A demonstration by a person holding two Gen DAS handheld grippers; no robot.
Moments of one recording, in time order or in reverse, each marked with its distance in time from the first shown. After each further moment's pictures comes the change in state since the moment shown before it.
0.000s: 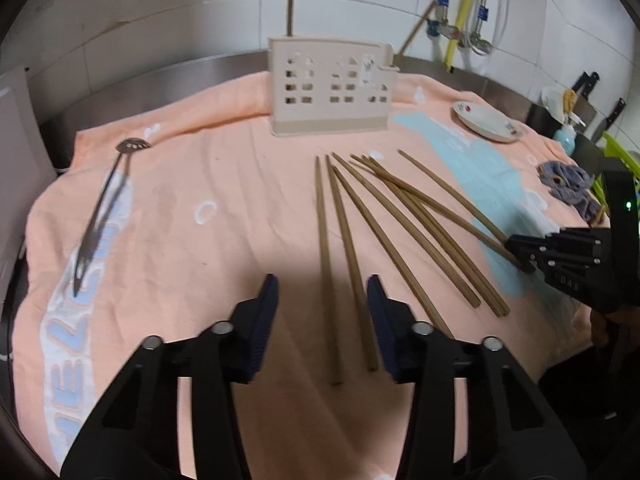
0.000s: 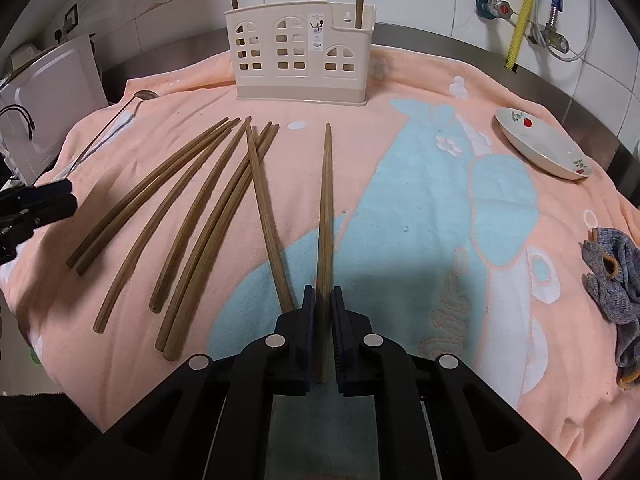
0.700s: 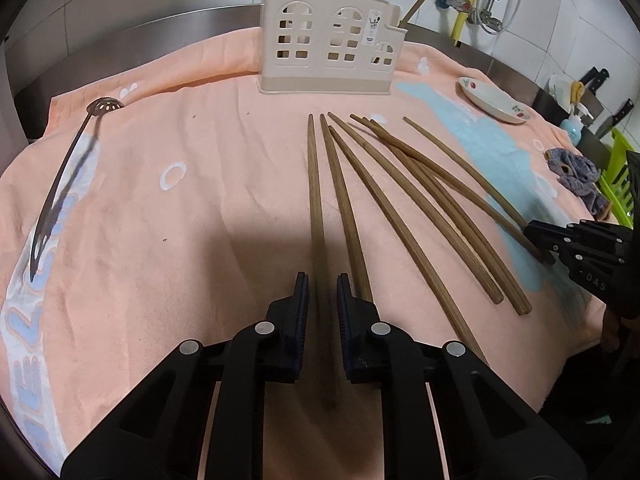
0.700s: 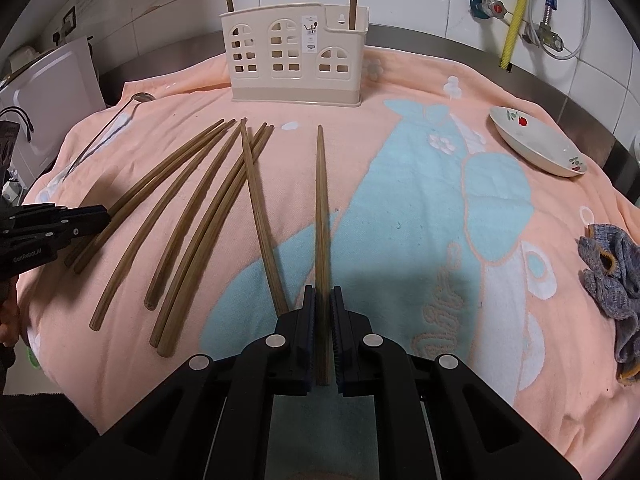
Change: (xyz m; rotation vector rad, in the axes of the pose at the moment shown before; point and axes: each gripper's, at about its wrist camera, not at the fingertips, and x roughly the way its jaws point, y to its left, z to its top) left arm 0.043 0.003 -0.005 -0.039 0.092 -0.039; right arm -0.001 -0.002 -0.003 0.005 -0.010 -0.010
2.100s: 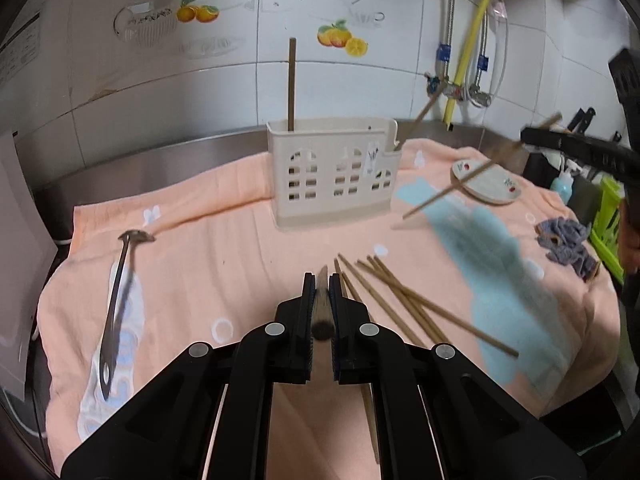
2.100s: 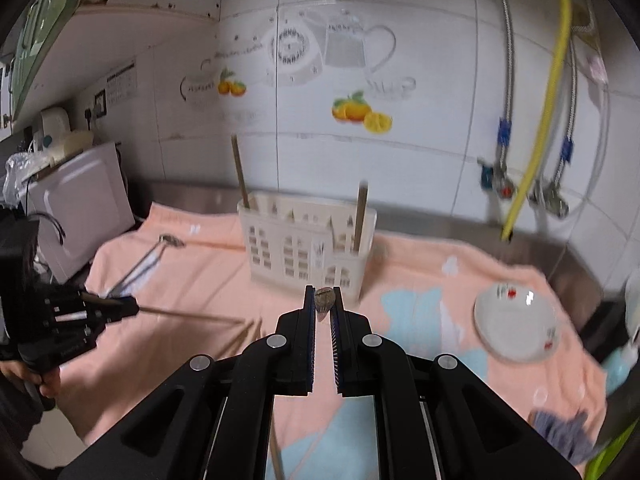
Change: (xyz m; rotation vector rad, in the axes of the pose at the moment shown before) left arm -0.069 0.003 0.092 0.063 -0.238 0.029; right arm -0.102 -0.014 0.170 -0.088 -0.332 0.066
